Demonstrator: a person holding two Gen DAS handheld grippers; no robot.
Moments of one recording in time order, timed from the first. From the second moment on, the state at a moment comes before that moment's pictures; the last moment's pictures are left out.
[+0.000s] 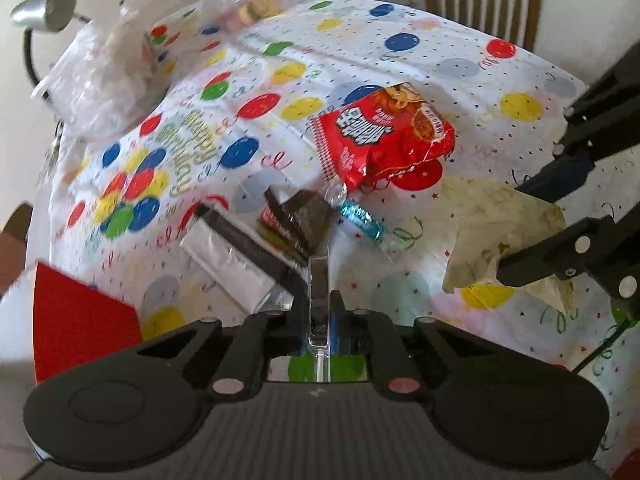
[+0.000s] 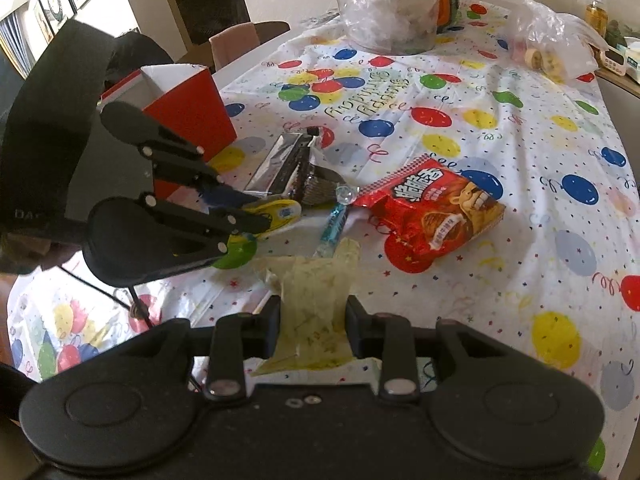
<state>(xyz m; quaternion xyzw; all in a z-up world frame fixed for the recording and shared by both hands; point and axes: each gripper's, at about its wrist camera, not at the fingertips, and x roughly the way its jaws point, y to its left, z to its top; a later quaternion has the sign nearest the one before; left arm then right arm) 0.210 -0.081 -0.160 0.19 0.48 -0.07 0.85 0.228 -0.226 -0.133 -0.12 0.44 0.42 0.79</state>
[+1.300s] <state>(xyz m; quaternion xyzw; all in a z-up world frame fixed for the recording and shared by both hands) 0.069 0.092 -0.030 -0.03 0.40 0.09 0.91 0.124 -0.078 -0.019 -0.13 0.36 0.44 0.81</state>
